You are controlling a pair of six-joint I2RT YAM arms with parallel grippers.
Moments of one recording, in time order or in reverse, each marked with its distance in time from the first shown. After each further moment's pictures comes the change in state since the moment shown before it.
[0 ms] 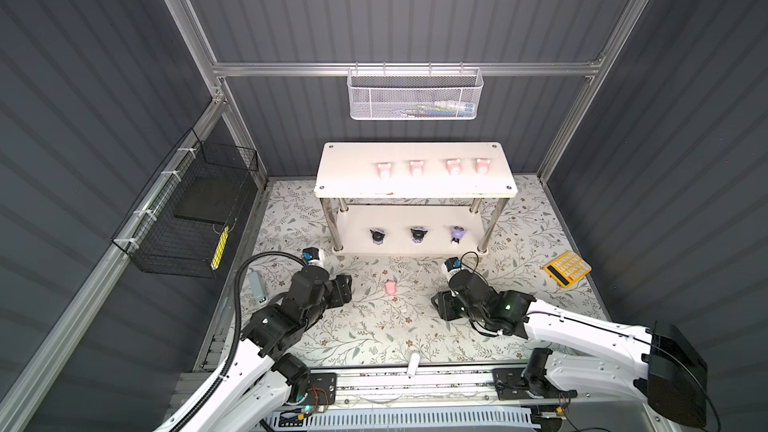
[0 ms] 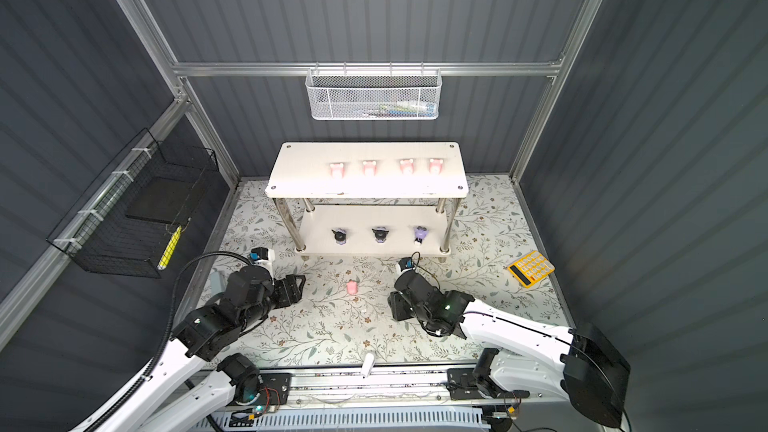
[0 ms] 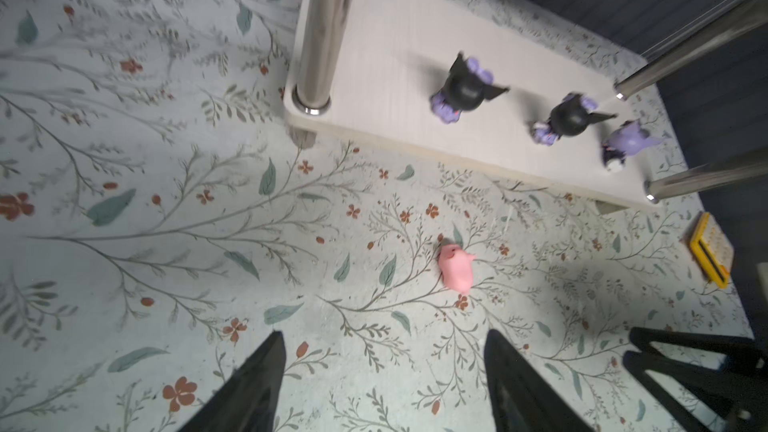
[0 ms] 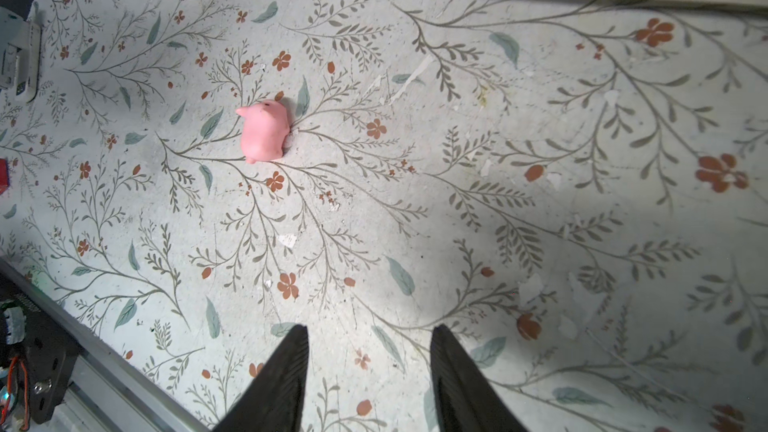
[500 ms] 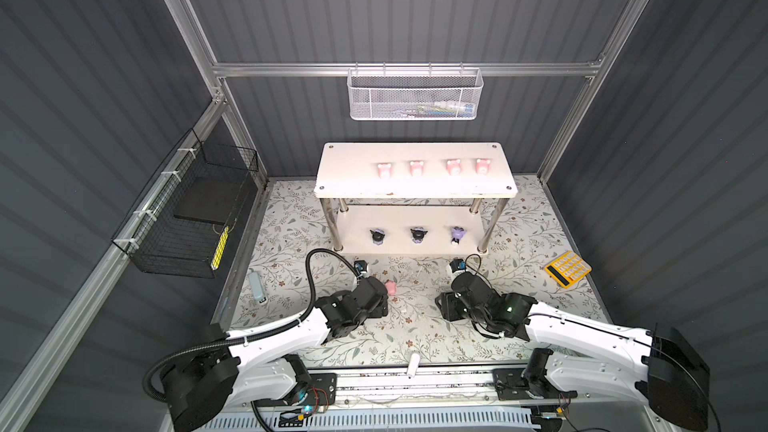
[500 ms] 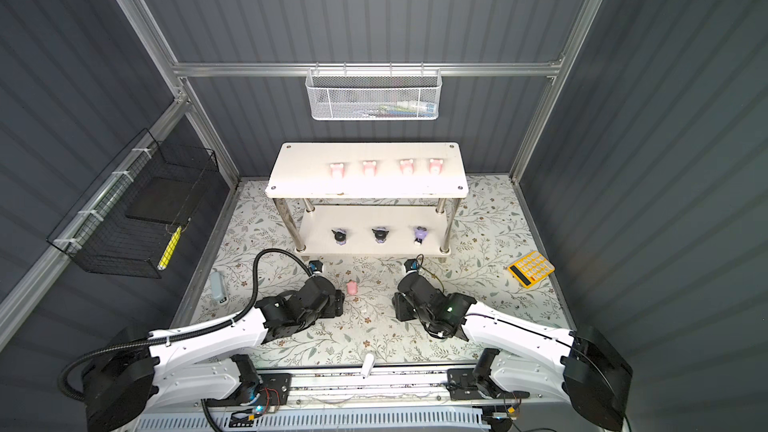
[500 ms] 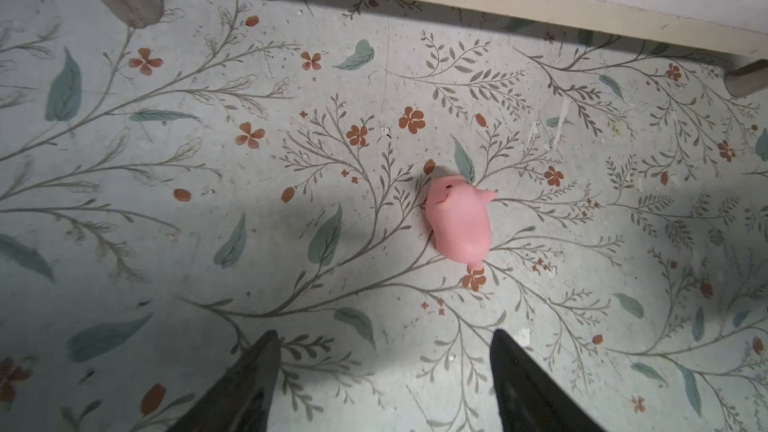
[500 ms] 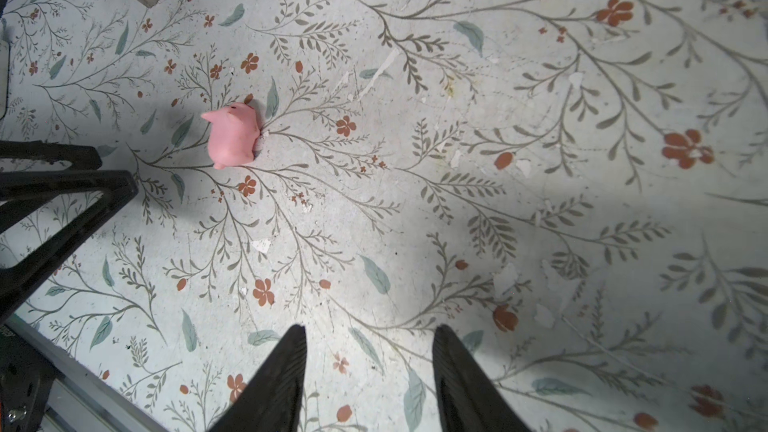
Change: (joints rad) left arm -0.297 0.546 -0.010 0.353 -0.152 -0.123; right arm -0.016 -0.026 -0.057 0.017 0.017 0.029
